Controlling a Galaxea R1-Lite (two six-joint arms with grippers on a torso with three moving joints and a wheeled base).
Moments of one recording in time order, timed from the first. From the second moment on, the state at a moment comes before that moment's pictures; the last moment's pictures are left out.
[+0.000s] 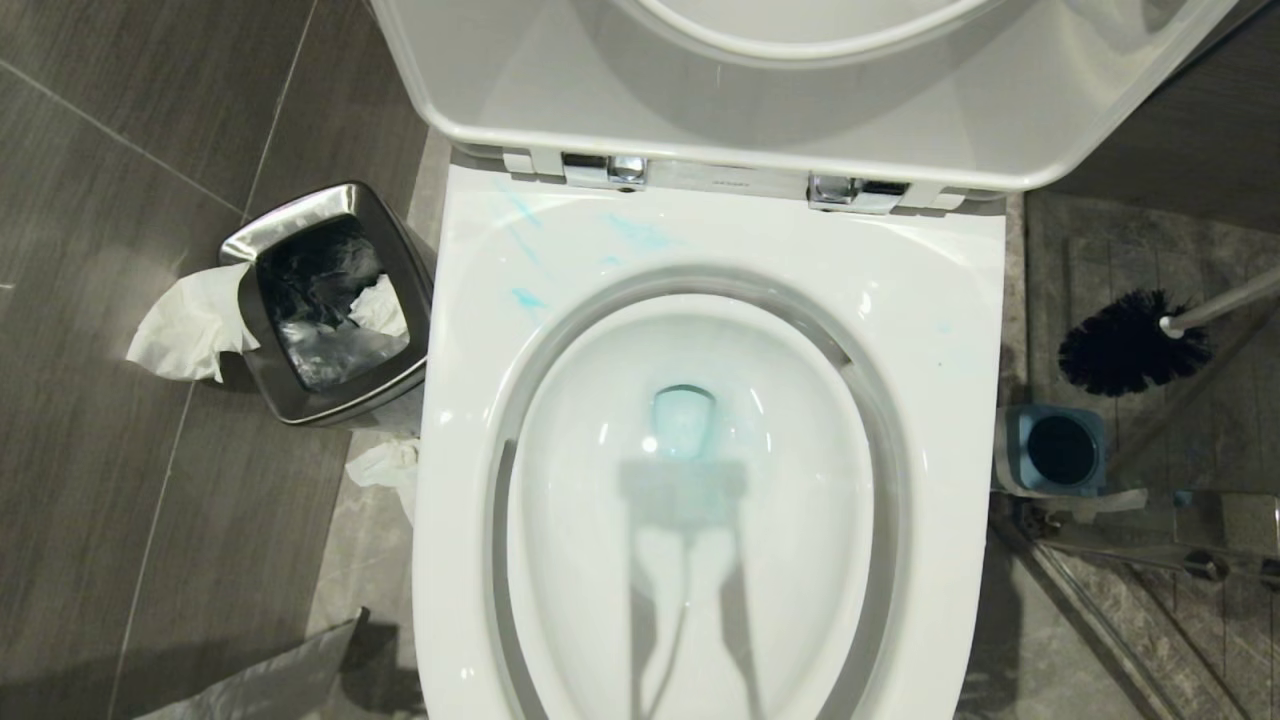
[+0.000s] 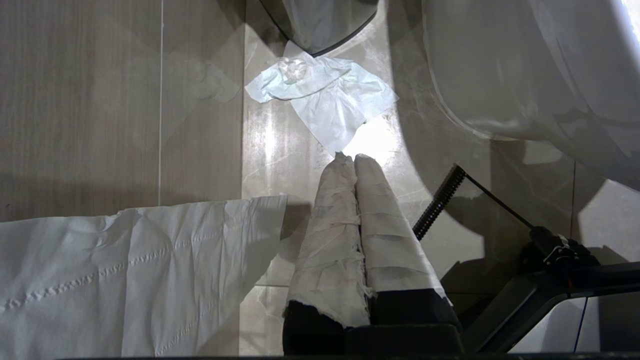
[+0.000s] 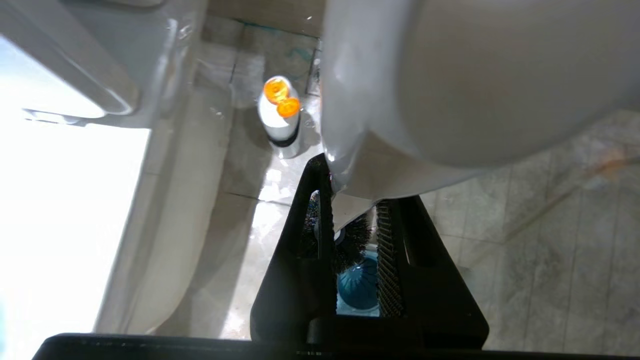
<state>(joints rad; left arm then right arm) -0.01 0.00 0.00 0.02 -0.03 0.09 -0.30 1.01 -1.03 -0.11 0.25 0.00</state>
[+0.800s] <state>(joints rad) -0.01 0.00 0.00 0.02 -0.04 0.10 -0.30 1.01 -1.13 -0.02 0.28 0.00</state>
